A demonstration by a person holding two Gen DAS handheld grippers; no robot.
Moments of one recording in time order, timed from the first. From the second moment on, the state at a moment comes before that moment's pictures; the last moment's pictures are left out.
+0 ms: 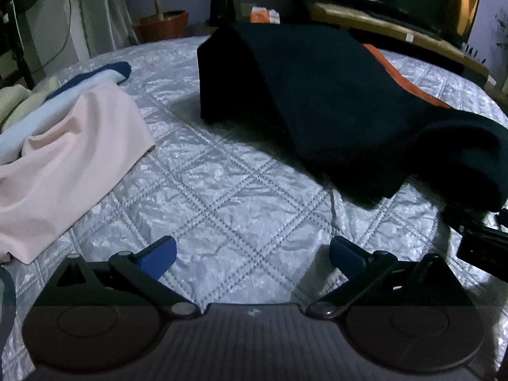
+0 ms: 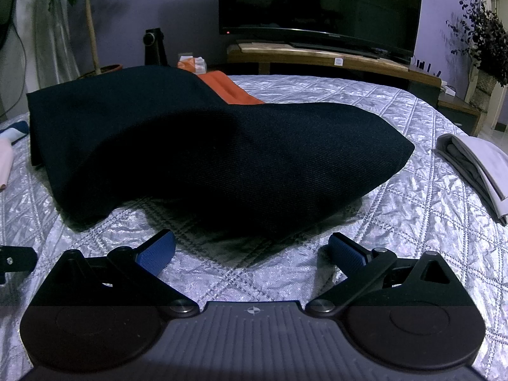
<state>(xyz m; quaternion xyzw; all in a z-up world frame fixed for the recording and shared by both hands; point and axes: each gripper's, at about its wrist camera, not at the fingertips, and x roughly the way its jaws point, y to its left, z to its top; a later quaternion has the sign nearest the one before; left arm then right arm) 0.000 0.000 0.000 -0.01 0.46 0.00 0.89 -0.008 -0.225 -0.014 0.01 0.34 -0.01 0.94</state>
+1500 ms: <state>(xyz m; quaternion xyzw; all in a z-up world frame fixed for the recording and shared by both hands) -0.023 0.005 -0.012 0.01 0.34 0.00 0.94 -0.008 -0.224 -0.014 0.01 0.34 -0.01 0.94</state>
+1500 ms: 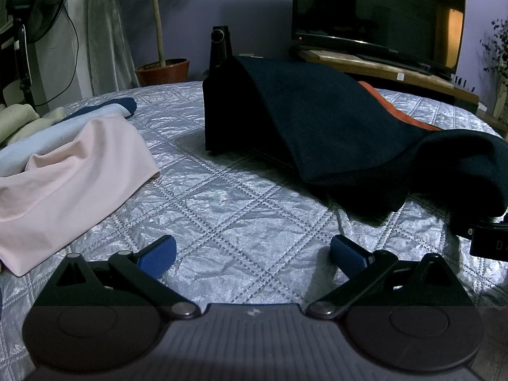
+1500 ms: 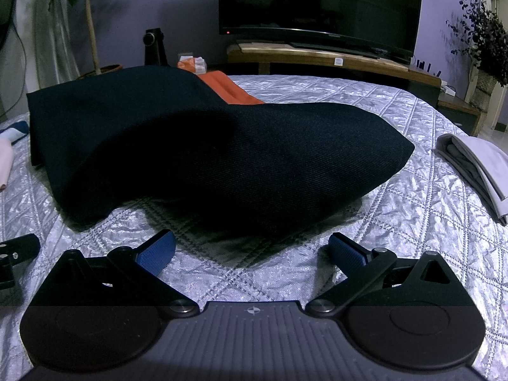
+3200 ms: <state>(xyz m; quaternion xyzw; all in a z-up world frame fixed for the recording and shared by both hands) -0.023 0.003 -0.012 0.01 0.35 0.00 0.94 -0.007 -0.225 -0.015 0.01 0.34 -0.01 0.94</state>
